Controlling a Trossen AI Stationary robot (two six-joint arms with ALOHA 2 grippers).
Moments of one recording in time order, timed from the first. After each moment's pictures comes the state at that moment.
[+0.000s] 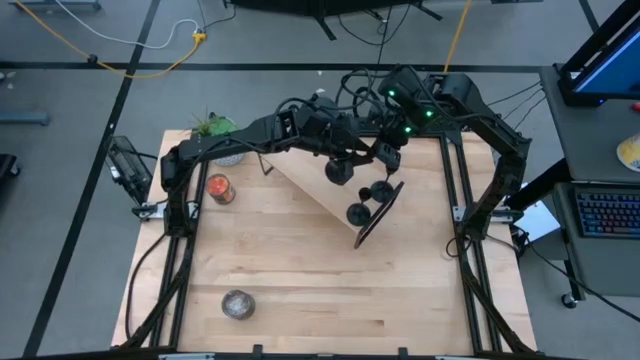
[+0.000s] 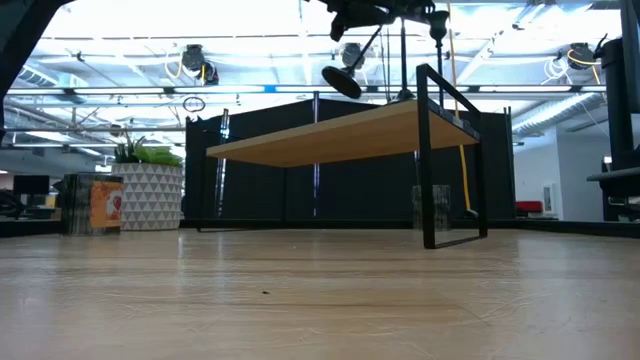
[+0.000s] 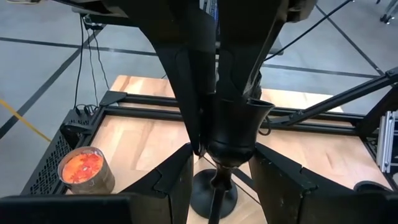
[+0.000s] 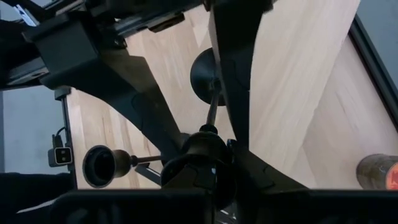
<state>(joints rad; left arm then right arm) 0.25 1.91 2.00 -0.50 0.24 0.03 -0.42 1.70 2.21 -1.53 -0.34 0.02</state>
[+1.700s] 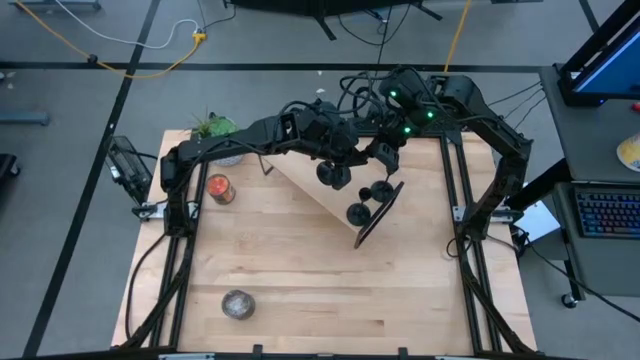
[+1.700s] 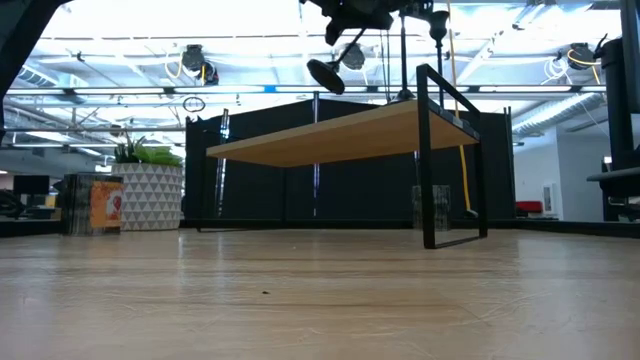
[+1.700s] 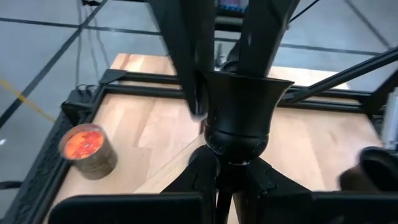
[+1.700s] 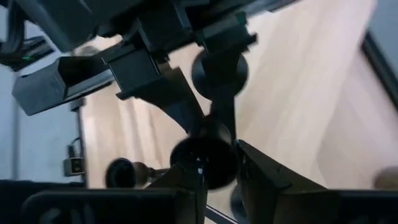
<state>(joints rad) 0.25 1.91 2.00 -0.59 0.20 0.05 -0.40 1.68 2.21 -1.49 -0.36 0.07</state>
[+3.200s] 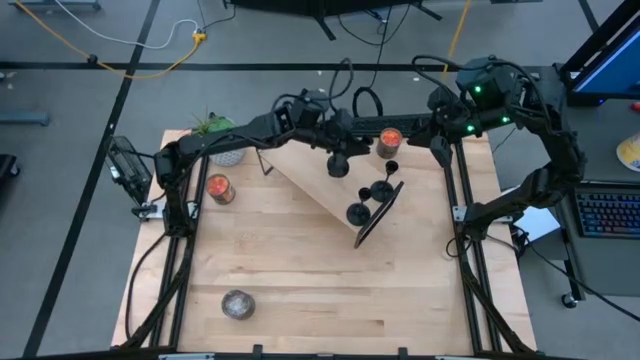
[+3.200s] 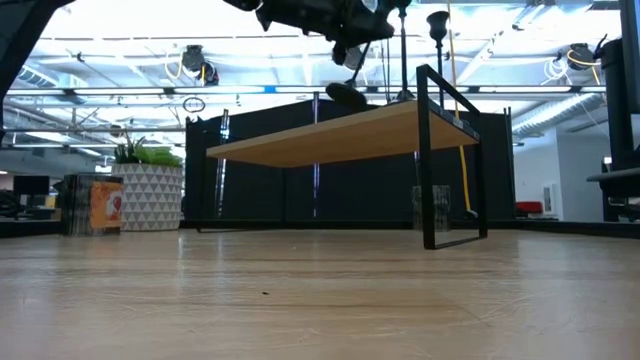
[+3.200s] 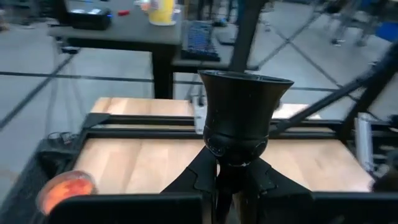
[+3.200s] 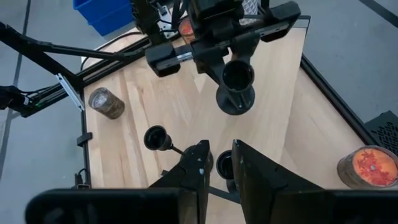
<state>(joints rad) 0.36 1.87 1.77 -0.21 0.49 0.07 -0.42 1.41 2.21 -1.52 -0.26 0.18</state>
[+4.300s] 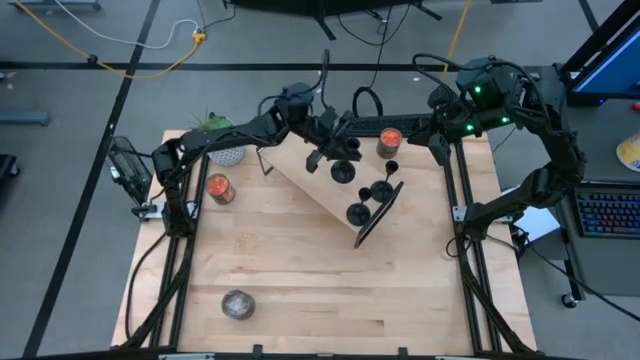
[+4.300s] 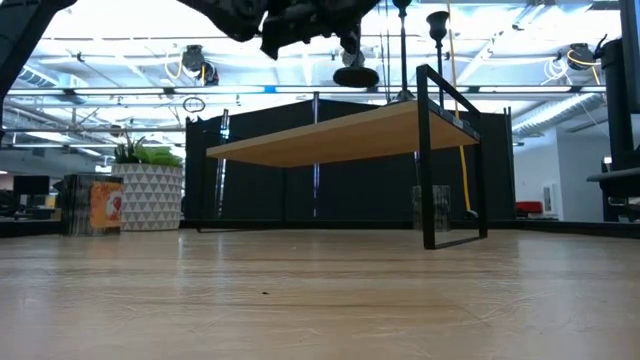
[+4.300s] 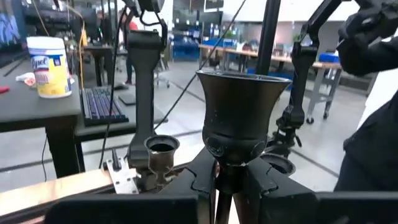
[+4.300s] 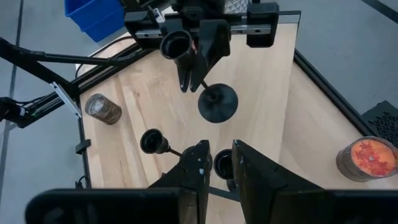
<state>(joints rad) 0.44 1.87 1.60 0.27 1.04 -0.03 -0.41 1.41 2.21 -1.52 -0.23 0.23</state>
